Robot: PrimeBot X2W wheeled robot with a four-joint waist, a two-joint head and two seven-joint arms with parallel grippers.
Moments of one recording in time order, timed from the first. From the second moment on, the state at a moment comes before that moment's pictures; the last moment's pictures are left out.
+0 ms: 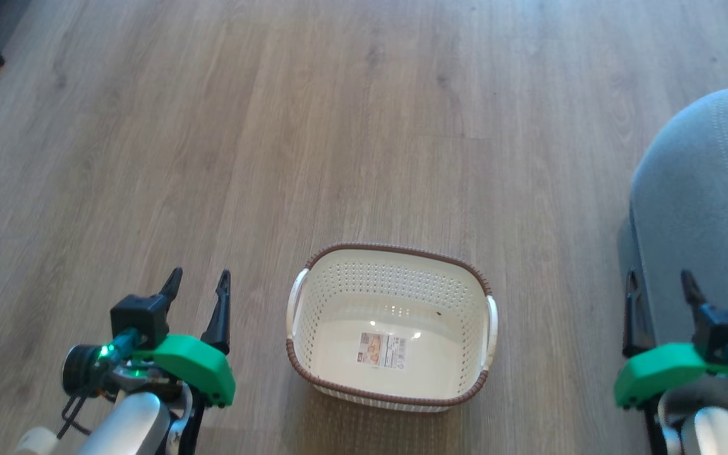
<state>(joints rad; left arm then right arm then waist) -0.21 0.34 -0.59 0.31 -0.59 0.22 -0.25 -0.03 -0.08 -0.10 0.20 0.07 0.12 -0.19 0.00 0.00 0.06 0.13</state>
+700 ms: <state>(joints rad) -0.18 0.32 -0.52 0.31 -0.54 0.18 -0.25 0.01 -0.04 -0.10 0.21 0.05 0.12 -0.22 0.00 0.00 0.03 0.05</state>
